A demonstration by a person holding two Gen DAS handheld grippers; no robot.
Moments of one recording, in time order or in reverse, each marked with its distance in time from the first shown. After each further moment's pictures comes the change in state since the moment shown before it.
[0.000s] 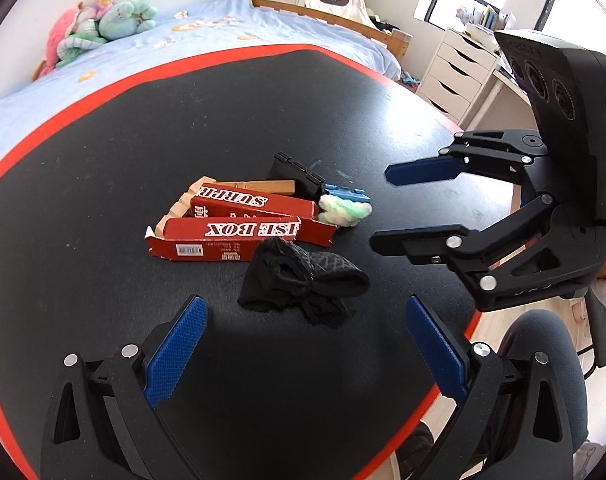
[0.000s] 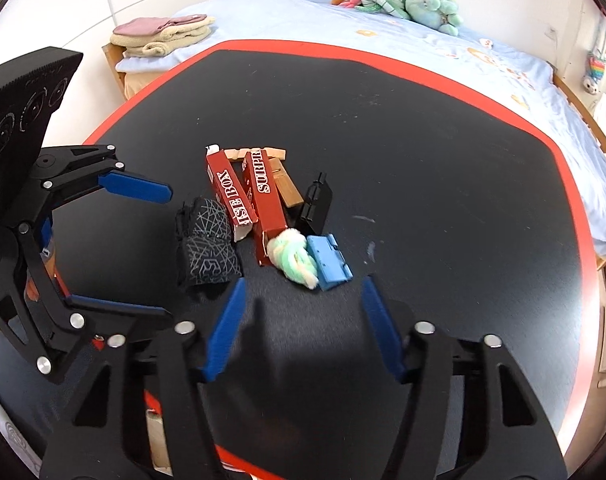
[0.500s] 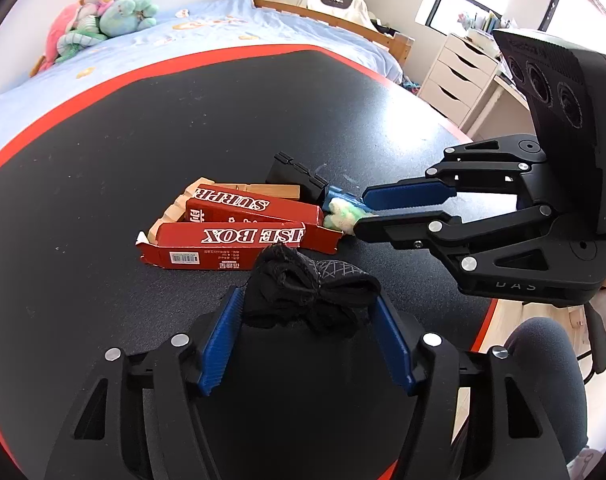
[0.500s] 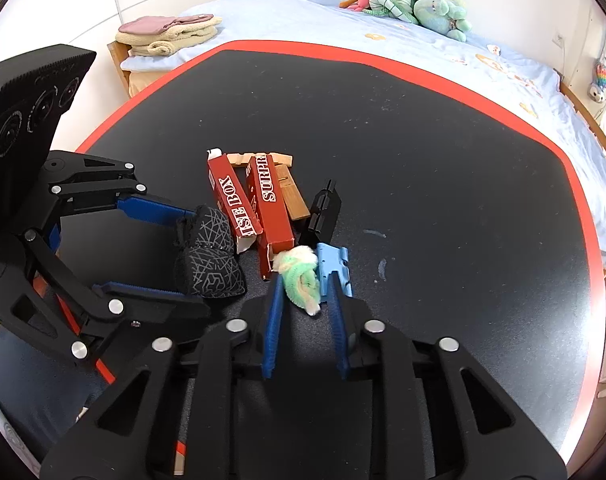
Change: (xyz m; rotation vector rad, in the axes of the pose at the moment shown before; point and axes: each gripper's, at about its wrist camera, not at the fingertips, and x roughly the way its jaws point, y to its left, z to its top) left arm 0.005 0.004 -0.003 -0.017 -0.009 -0.014; right arm 0.008 0.004 0.005 -0.025 -0.014 0.003
